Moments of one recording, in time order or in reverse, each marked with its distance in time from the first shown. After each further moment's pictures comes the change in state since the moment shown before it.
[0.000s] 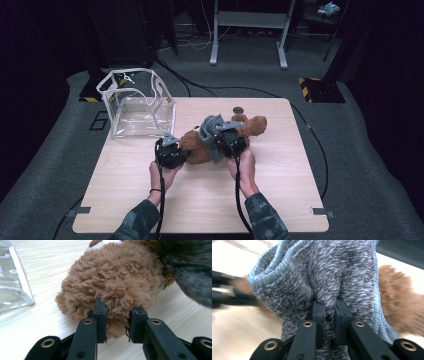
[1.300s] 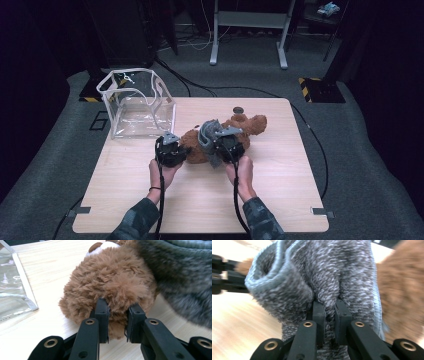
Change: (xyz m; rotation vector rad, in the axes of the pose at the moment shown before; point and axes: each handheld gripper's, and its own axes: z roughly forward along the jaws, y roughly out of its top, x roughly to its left) left arm -0.001 0.007 -0.001 0.002 0.012 0.039; right arm 0.006 -0.016 0.008 -0.022 0.043 0.016
